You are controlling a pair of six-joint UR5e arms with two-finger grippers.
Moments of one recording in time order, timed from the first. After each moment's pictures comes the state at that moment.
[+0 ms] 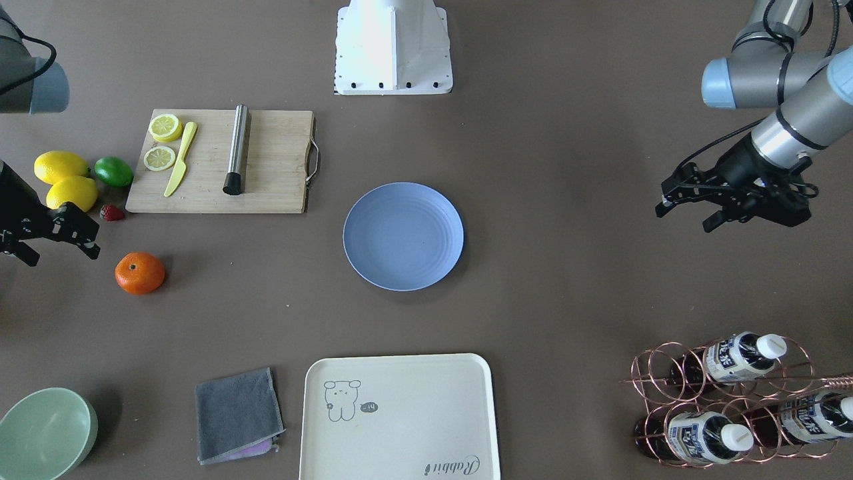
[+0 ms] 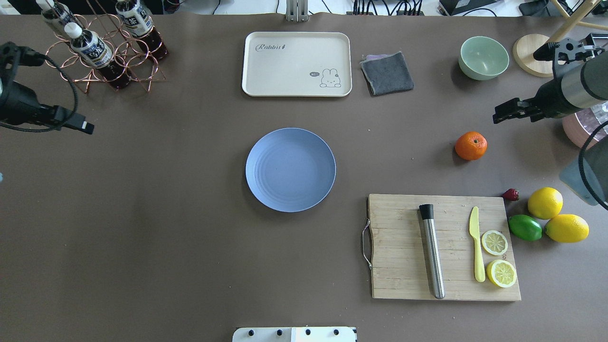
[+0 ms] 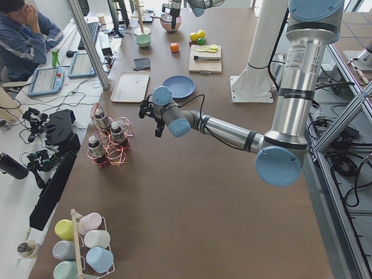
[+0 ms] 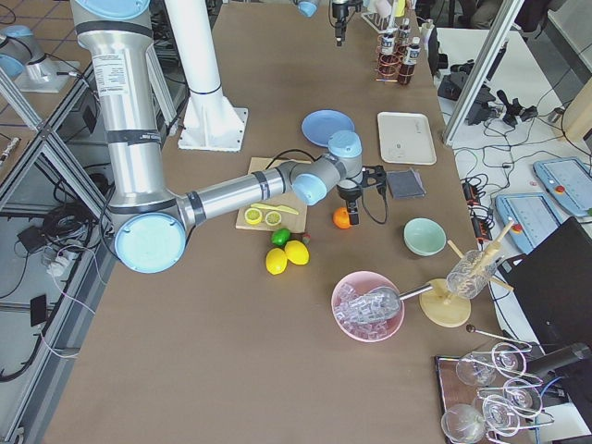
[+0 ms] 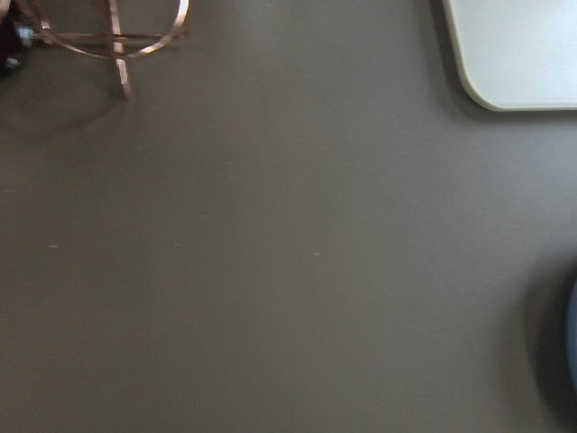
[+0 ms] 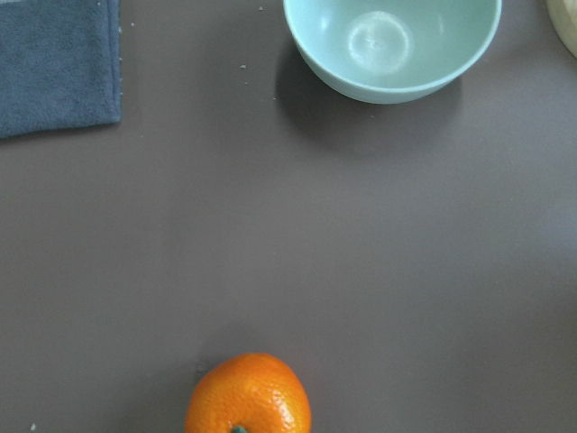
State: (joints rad) left arm -1.13 -1.66 -1.70 -2.13 -2.36 -0.61; right arm 1.04 -1.41 1.74 -1.22 2.11 0.75
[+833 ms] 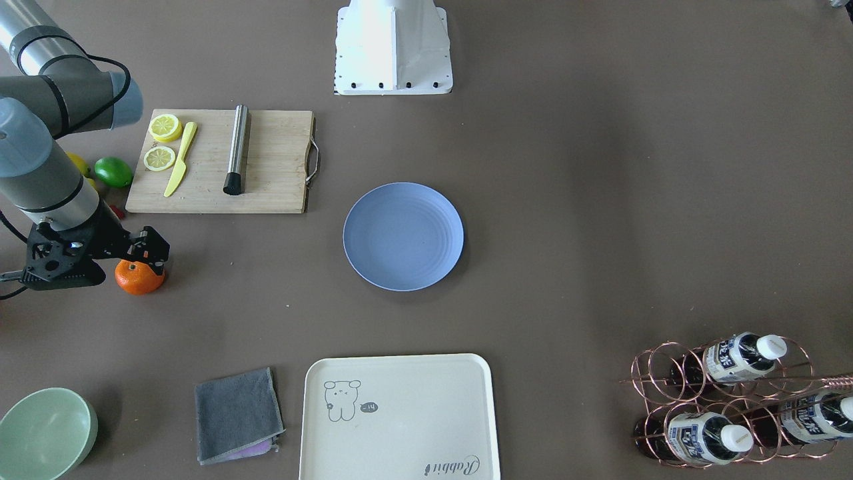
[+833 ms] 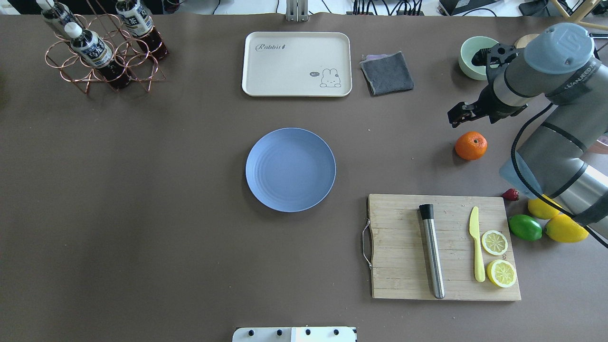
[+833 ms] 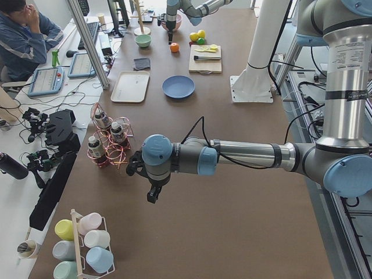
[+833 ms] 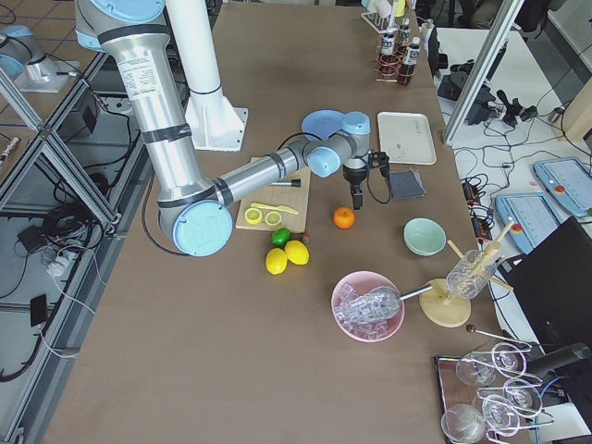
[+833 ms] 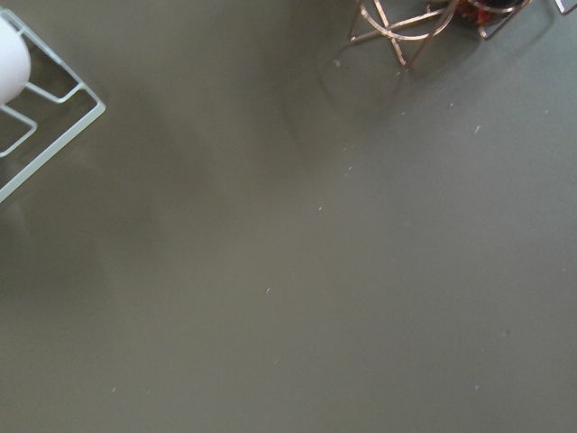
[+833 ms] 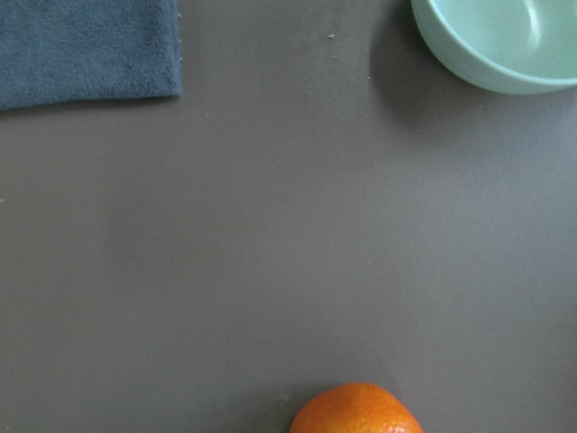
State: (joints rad) left arm -1.64 -1.52 -1.67 -1.62 -2.45 0.29; right arm 0.93 -1.27 1.66 -1.37 2.01 0.74
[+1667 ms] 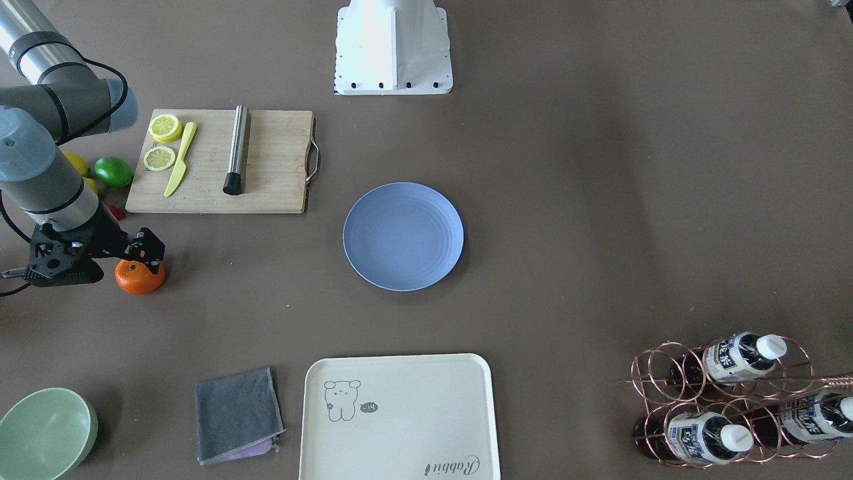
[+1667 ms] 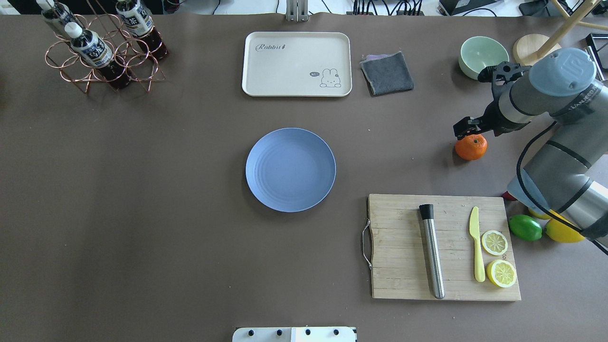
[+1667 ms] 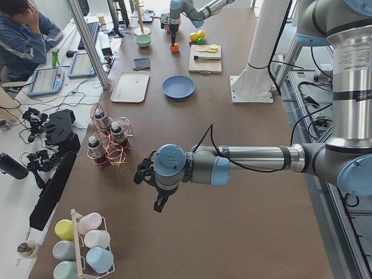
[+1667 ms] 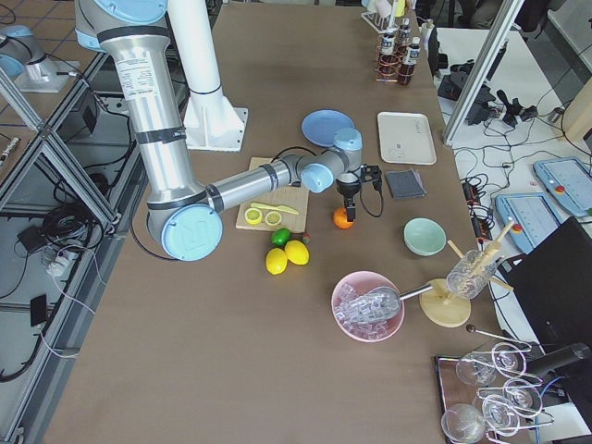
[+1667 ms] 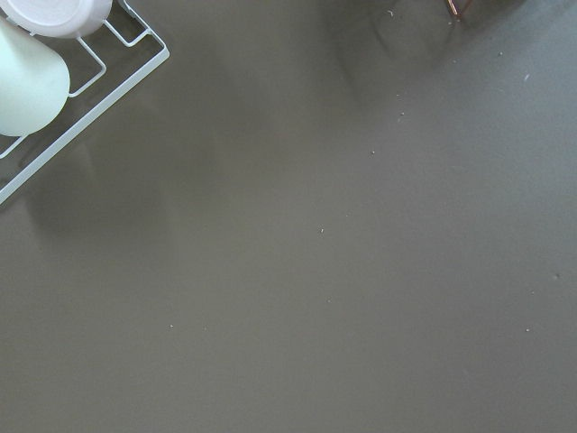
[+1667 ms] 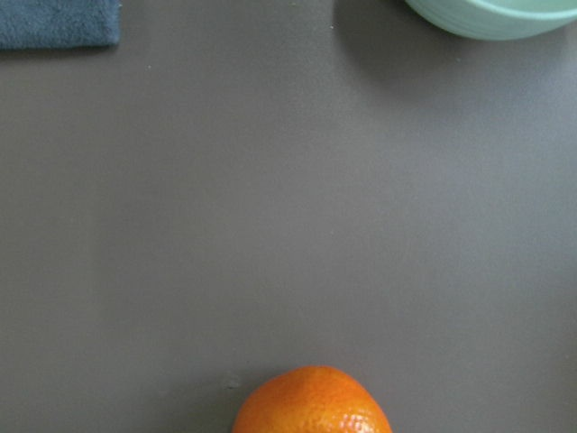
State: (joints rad) left arm -1.66 -1.46 -1.67 -1.69 -2.44 0.30; right arm 0.90 -1.33 1.63 -1.27 2.01 0.79
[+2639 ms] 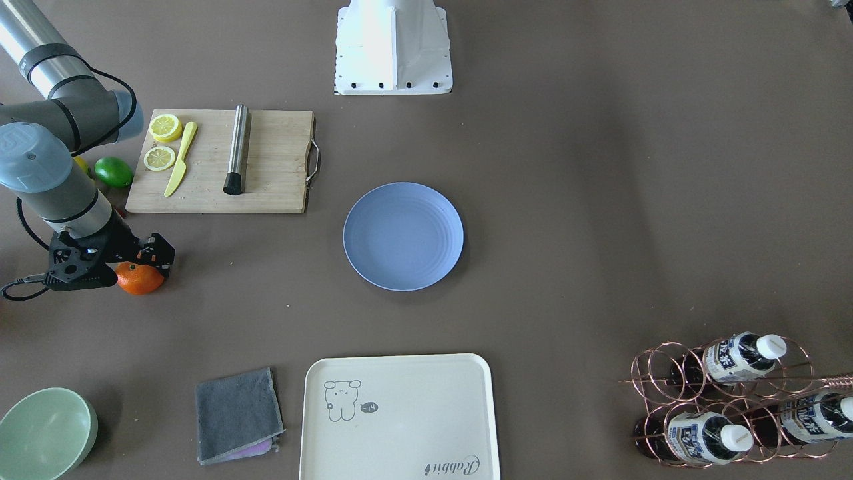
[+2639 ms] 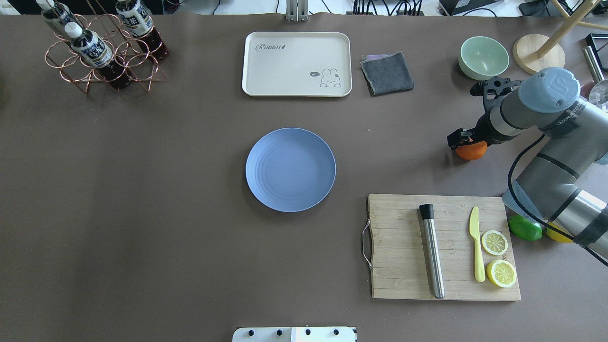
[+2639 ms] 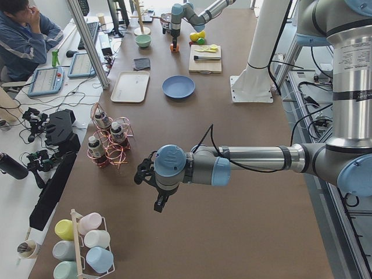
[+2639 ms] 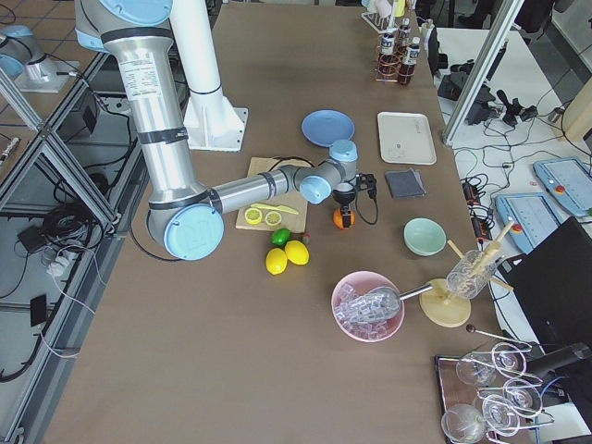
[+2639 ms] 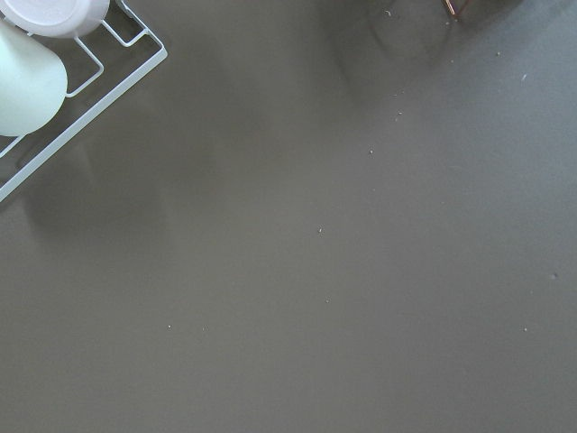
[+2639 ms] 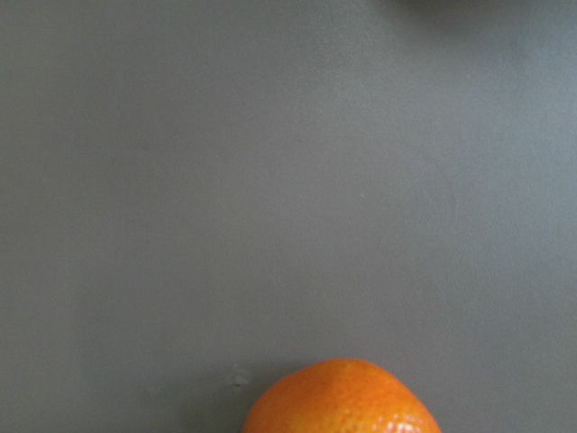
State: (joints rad) left arm -1.66 -1.46 -1.67 -1.69 -2.45 0.30; right arm 0.86 -1.34 1.56 -1.15 2.00 0.82
